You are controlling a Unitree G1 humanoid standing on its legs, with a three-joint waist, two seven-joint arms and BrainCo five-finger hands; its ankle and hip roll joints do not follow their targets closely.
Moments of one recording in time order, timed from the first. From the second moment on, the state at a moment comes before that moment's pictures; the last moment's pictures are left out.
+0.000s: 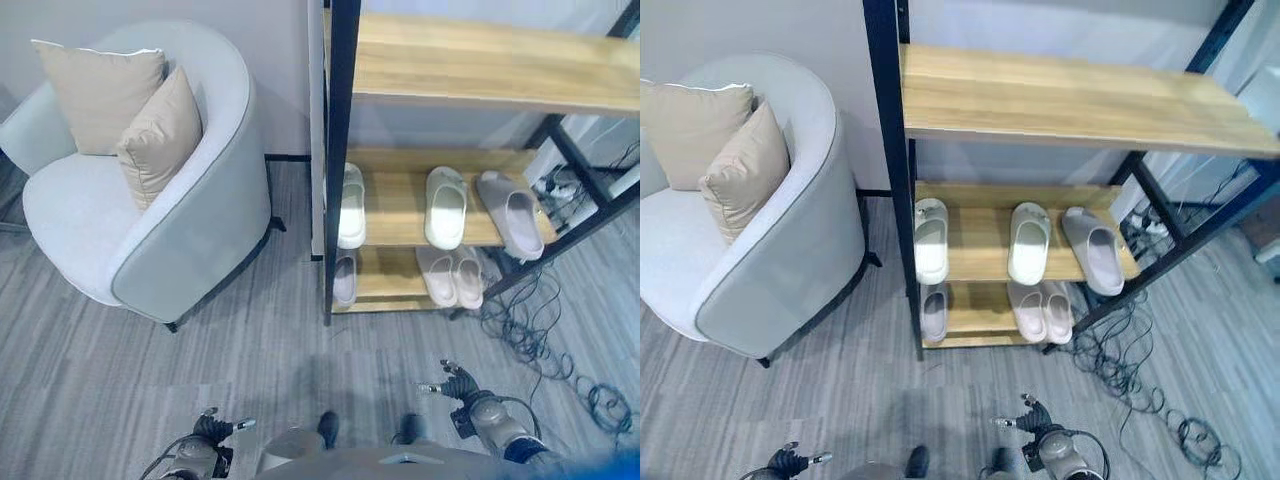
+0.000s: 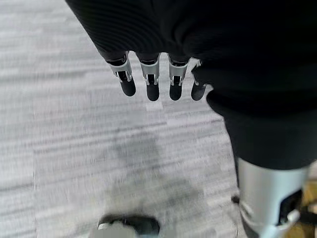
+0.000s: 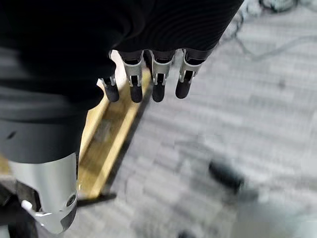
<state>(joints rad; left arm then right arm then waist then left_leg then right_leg) 0.01 0.31 -0.15 1.30 -0.06 -0.10 0.16 -0.09 -0.23 0.30 1.08 -0.02 -0.06 -0.09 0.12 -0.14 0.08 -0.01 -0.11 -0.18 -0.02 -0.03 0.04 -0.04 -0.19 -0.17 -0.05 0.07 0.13</state>
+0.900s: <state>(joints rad) 0.05 0.23 -0.12 1.22 -0.05 -0.13 0.16 -0.12 -0.42 0.50 0.34 -0.01 -0.15 0.06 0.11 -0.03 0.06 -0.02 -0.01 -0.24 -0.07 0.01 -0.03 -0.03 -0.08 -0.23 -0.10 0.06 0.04</state>
